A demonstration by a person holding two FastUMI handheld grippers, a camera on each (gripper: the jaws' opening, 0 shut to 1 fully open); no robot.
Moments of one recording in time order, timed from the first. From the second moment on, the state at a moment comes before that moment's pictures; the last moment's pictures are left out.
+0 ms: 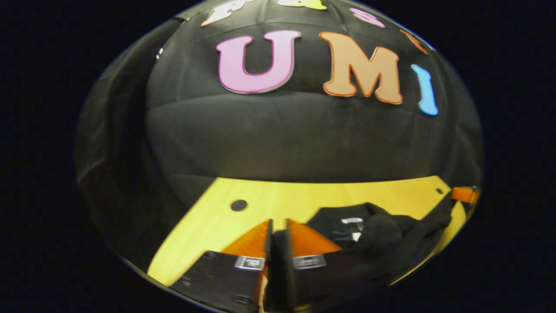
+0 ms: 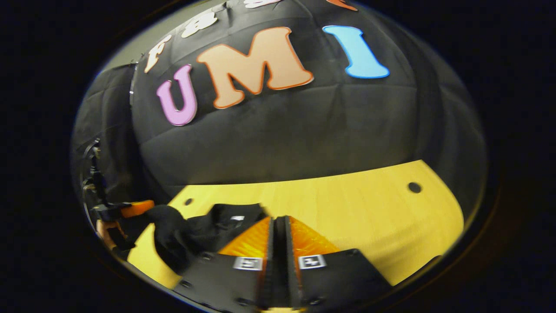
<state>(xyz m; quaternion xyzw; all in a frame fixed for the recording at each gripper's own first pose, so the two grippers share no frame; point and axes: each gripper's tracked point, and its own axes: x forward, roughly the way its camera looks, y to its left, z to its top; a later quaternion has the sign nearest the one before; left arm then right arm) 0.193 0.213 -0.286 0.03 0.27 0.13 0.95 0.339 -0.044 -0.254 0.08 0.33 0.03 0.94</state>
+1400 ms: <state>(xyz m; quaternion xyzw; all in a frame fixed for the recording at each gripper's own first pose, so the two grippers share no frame) -0.075 0.145 -0.056 0.04 0.05 0.06 1.00 0.027 0.076 -0.045 0.05 0.14 0.04 0.99</state>
